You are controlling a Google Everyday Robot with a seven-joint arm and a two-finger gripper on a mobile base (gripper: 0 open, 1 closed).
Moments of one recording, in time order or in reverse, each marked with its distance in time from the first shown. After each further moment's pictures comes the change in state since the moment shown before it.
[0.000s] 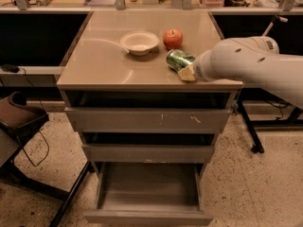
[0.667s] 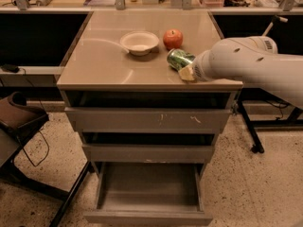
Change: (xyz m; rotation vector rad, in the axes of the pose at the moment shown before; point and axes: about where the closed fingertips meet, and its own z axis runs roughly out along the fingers) arm 0.000 0.000 0.000 0.000 0.000 0.000
